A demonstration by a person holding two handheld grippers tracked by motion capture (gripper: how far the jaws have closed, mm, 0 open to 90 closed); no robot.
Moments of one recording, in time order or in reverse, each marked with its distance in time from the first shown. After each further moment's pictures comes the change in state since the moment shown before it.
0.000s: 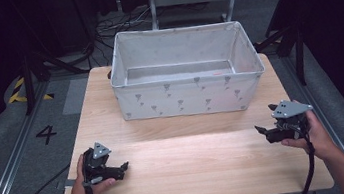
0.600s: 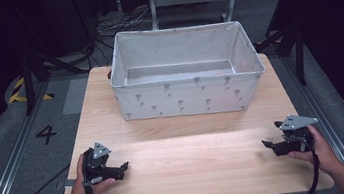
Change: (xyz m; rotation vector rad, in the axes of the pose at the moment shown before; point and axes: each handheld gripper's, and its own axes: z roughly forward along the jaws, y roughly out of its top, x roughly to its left) left arm 0.000 0.000 0.000 0.000 0.000 0.000; right arm 0.000 -0.070 0.017 0.055 0.084 0.130
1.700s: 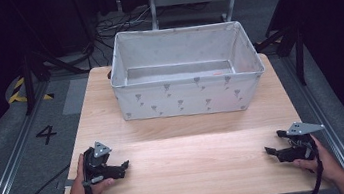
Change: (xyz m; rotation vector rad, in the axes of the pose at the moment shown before) left arm -0.001 0.002 0.002 0.002 0.017 -0.021; right arm -0.006 -0.038 0.009 -0.035 0.085 0.144
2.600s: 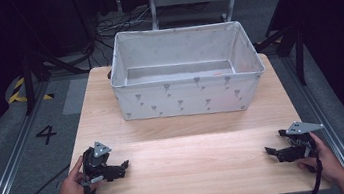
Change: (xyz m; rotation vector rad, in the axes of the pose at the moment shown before) left arm 0.000 0.000 0.000 0.000 0.014 -0.010; right arm -0.001 0.001 0.001 0.015 -0.022 0.018
